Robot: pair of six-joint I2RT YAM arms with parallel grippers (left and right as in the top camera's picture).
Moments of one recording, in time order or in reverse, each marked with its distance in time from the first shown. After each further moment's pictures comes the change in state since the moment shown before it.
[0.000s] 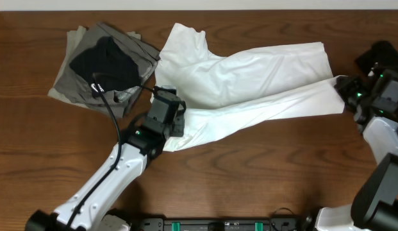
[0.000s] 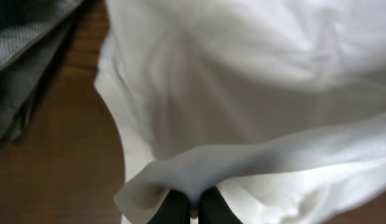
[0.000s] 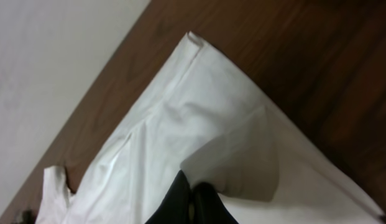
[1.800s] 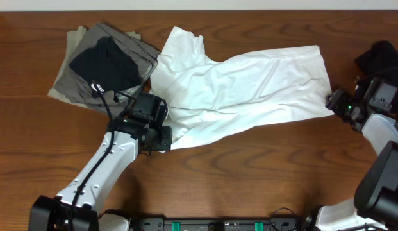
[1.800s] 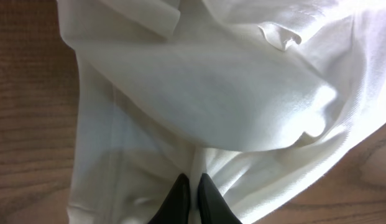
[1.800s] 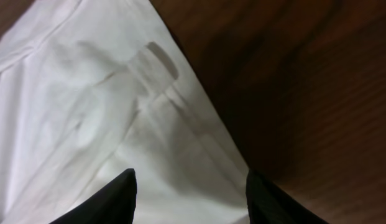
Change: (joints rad) left arm 0.163 0.071 0.013 -0.326 0.293 0.125; right arm -0.018 0.077 0.006 -0.216 0.132 -0.369
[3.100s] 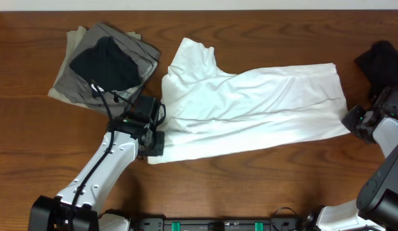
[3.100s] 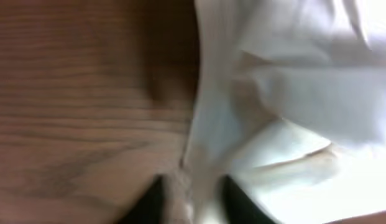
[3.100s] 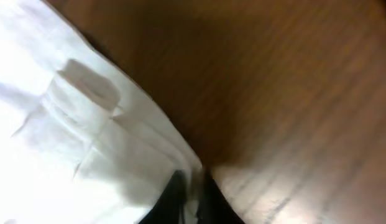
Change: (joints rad) left arm 0.004 0.000 0.000 -0.104 -0.197 0.007; right arm -0.103 -0.022 0.011 -0.216 0.251 0.076
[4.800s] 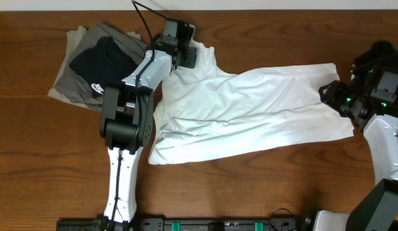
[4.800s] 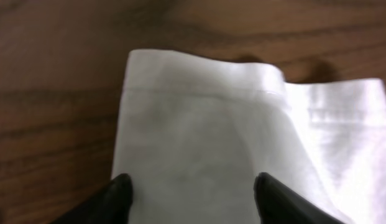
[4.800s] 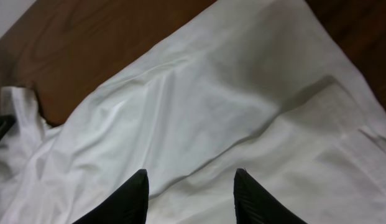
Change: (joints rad) left arm 0.029 1.001 1.034 0.435 0.155 0.222; right arm 0.200 -0.196 0.089 -0.089 -0.320 -0.012
